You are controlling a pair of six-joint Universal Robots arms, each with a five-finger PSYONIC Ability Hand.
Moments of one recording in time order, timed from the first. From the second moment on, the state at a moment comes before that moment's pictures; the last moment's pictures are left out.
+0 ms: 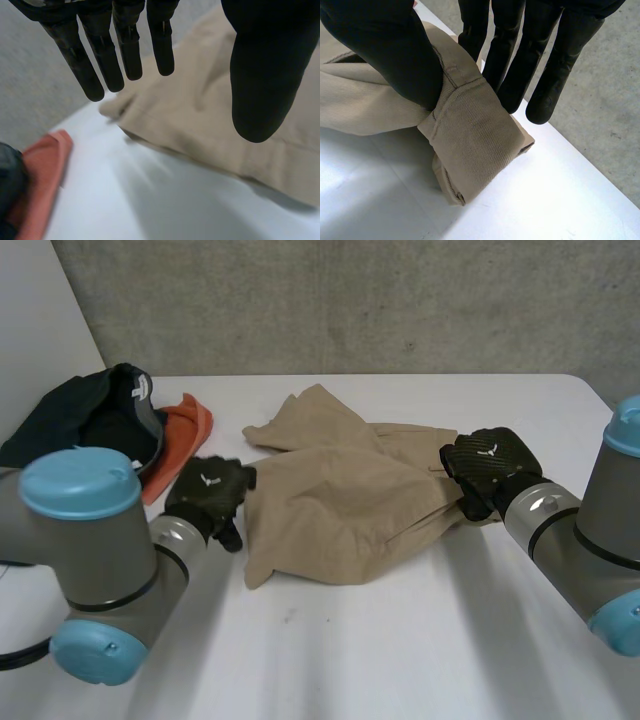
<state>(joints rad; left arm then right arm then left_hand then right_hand) 4.20 -2.01 -1.62 3.33 -1.63 3.42 1.94 -1.24 1.58 -0.07 1.45 2.69 0.48 0.48 0.48 0.47 0.29 0.98 1.17 1.19 1.19 0.99</state>
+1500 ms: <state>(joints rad) 4.17 -2.13 -1.05 3.46 -1.62 3.71 1.94 -0.98 0.85 0.11 1.55 2.49 1.14 1.20 1.20 1.20 0.99 0.98 1.17 1.19 1.19 0.99</state>
